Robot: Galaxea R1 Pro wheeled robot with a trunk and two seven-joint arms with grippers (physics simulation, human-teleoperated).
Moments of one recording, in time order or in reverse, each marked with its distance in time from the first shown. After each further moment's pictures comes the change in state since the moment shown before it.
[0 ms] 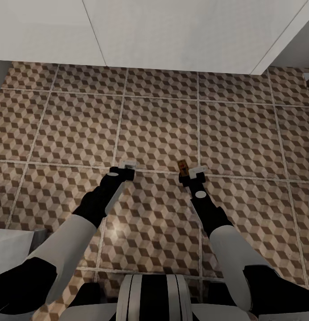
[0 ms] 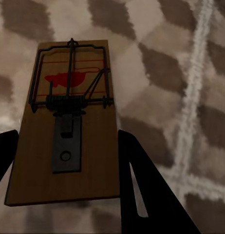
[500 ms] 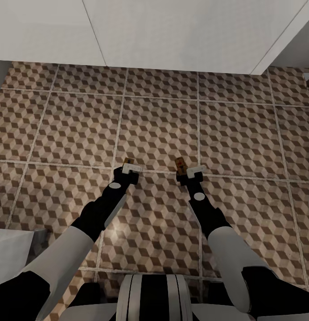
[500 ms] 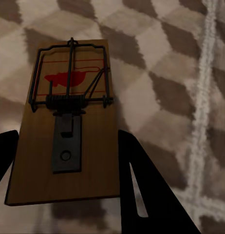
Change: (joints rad) left arm 0.084 0.033 -0.112 -0.086 0.000 -0.154 0.001; right arm 0.007 0.014 -0.001 0.006 -0.001 -0.097 0.000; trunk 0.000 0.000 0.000
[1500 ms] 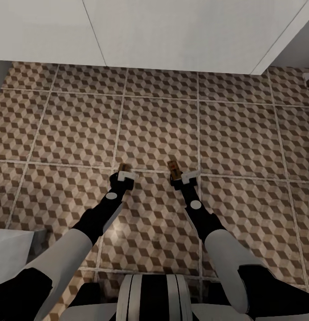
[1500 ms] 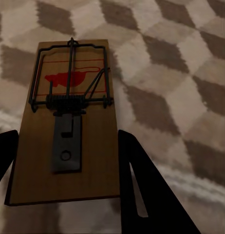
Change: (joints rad) left arm 0.003 0.012 0.005 0.204 -0.003 -0.261 0.004; right arm 0.000 0.017 0.004 0.125 -0.002 -0.207 0.013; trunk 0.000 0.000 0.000
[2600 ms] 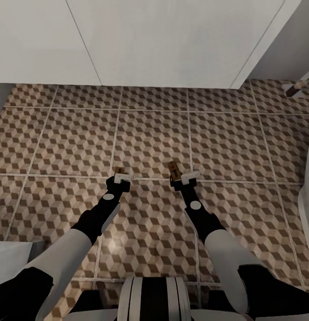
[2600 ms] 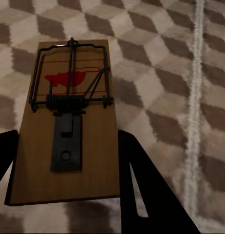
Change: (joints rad) left arm 0.000 -0.003 0.064 0.055 0.002 0.000 -0.008; right arm 0.000 0.000 0.001 0.010 -0.003 0.005 0.001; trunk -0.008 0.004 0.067
